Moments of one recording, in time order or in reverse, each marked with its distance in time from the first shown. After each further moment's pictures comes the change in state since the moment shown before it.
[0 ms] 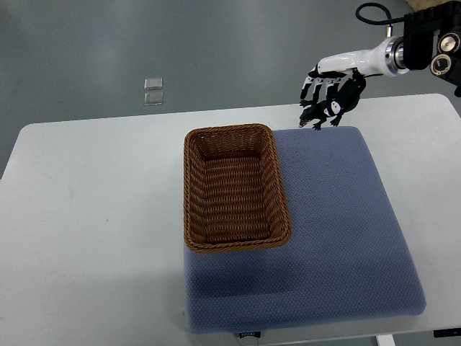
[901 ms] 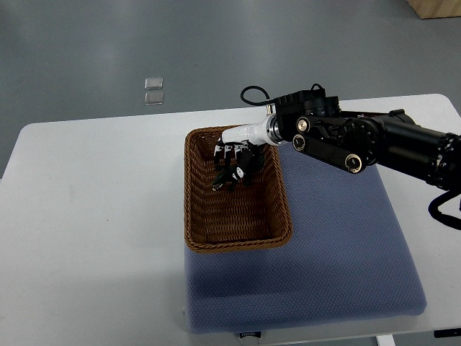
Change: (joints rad) left arm 0.000 0.000 -0.002 0.000 0.000 -0.002 0.000; right arm -0.145 0.506 -0.071 -0.326 -0.016 -0.116 0.000
